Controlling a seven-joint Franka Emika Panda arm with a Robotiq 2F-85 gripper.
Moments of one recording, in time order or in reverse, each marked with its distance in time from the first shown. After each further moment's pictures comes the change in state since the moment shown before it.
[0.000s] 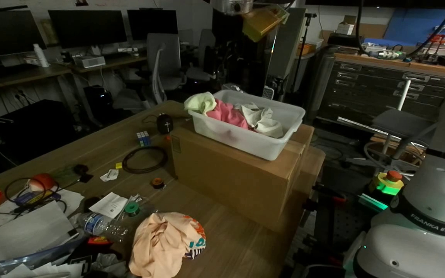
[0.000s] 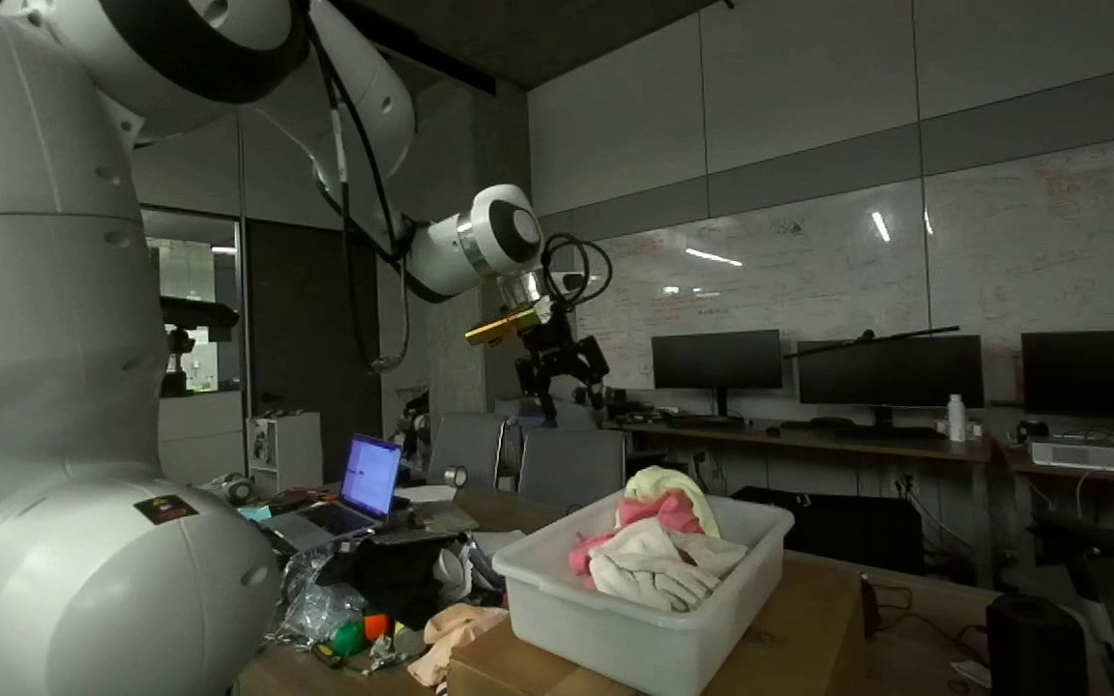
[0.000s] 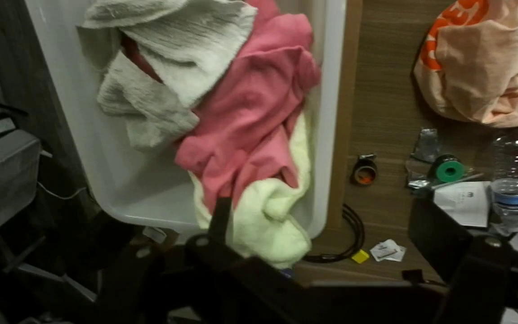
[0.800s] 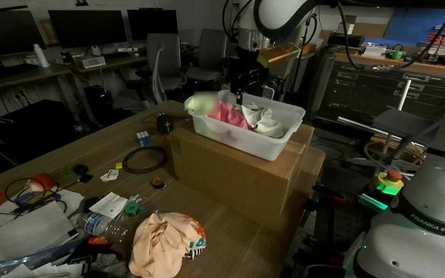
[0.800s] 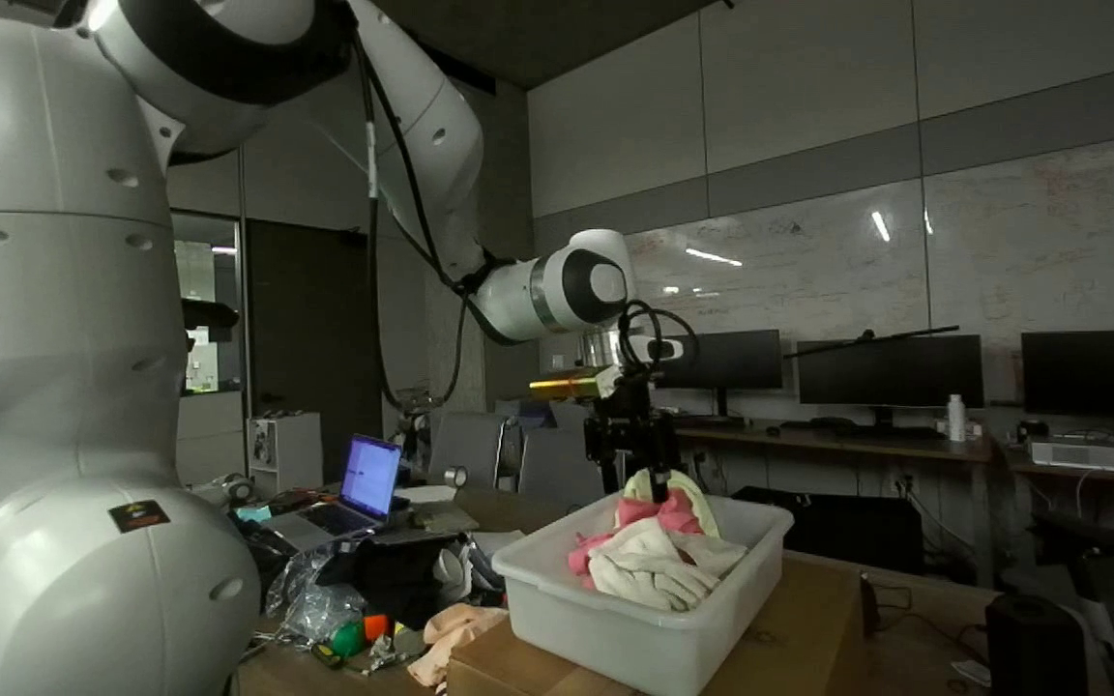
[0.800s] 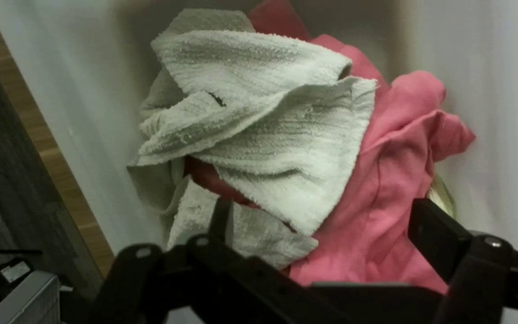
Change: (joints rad) arm -0.111 0.081 -0.144 -0.113 0.142 0.068 -0.031
